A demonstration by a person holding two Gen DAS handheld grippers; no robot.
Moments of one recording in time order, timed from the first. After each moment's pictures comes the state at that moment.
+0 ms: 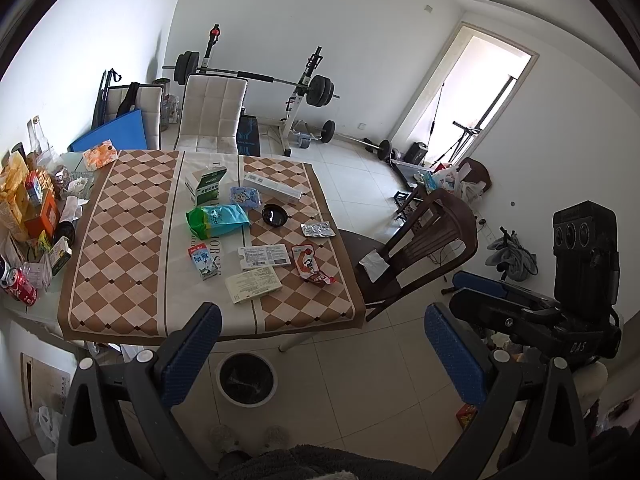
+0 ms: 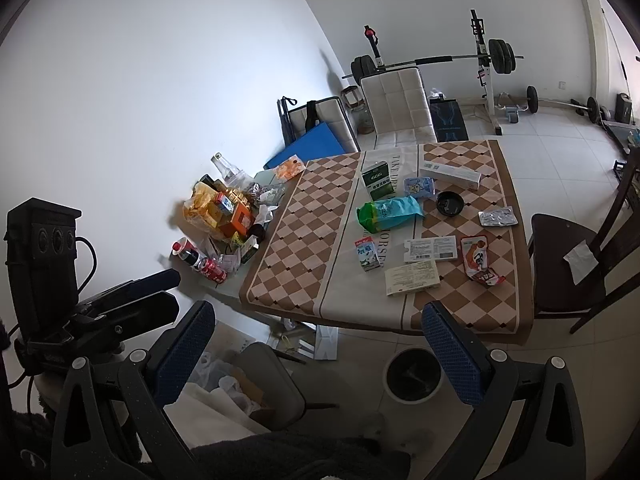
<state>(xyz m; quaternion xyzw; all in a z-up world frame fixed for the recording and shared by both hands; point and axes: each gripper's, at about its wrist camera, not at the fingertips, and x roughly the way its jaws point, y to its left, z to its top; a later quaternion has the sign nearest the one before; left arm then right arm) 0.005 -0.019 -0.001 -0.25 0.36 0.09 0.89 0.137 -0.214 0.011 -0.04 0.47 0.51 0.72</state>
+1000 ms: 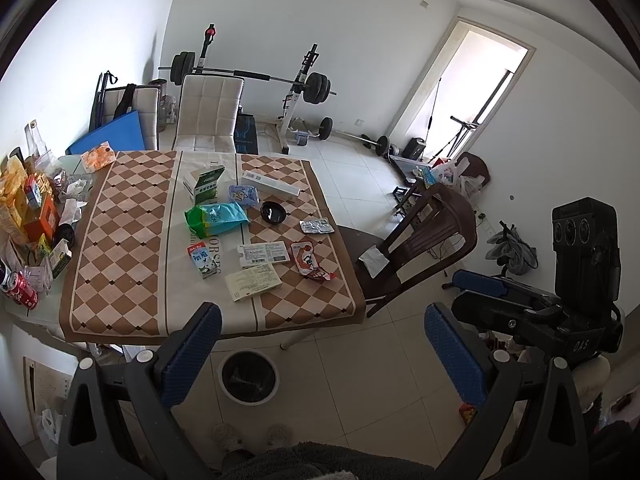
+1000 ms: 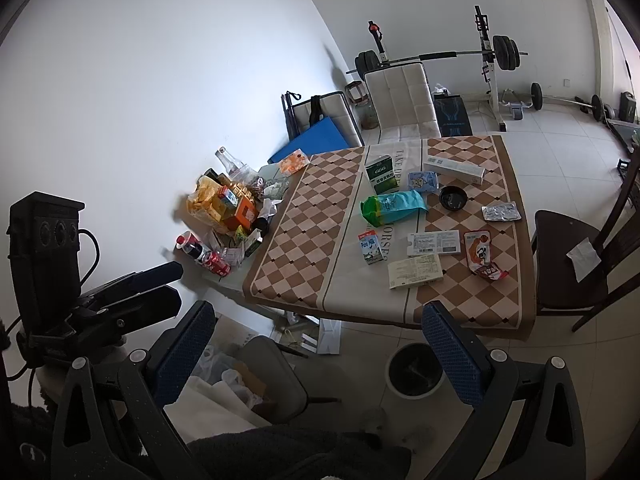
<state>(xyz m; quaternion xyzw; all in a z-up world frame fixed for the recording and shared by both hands) 0.004 -0.023 -0.003 -0.25 0.36 0.08 0.89 0.125 -0.215 0.009 -0.04 0.47 0.51 0.72</state>
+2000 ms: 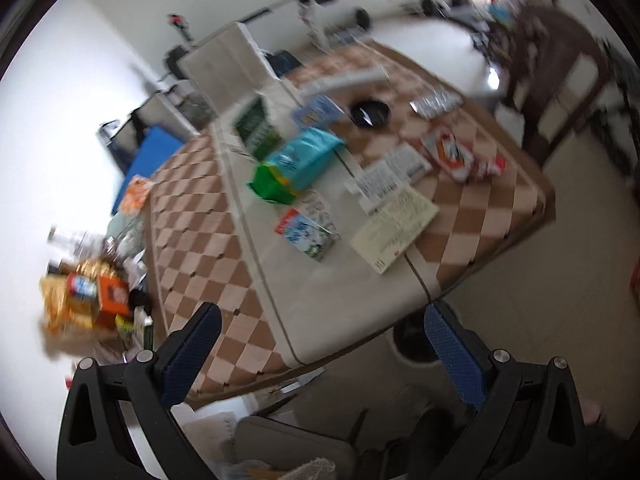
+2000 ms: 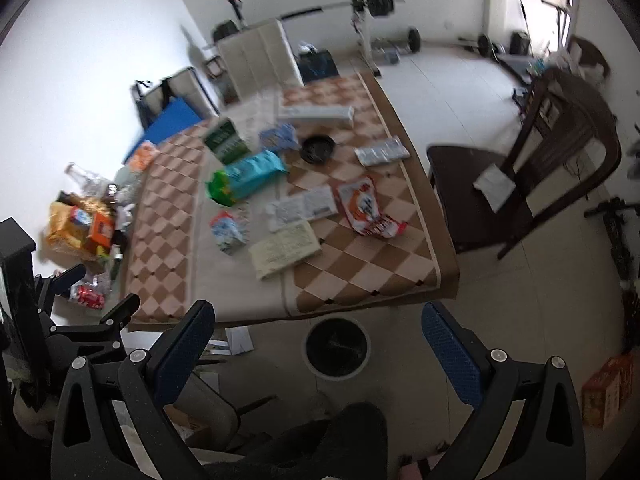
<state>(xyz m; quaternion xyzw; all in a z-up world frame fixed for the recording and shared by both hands) 0.171 0.010 -0.213 0.06 0.58 0.17 0.79 0.255 -0.197 -0.160 -0.06 0.58 0.26 0.77</state>
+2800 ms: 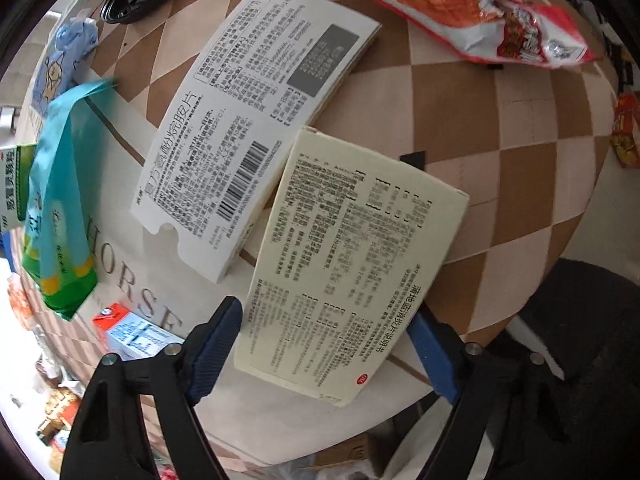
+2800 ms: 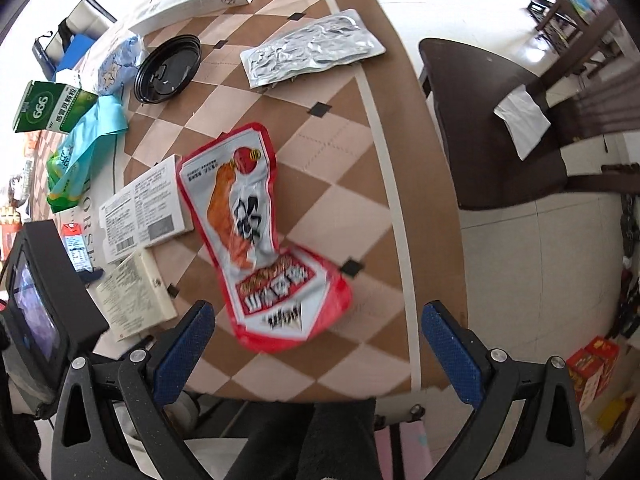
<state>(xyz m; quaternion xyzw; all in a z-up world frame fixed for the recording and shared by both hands) 0.345 0.014 -0.425 0.11 0.77 -0.02 0.63 0.479 -0.121 -0.428 -0.14 0.72 0.23 0.64</state>
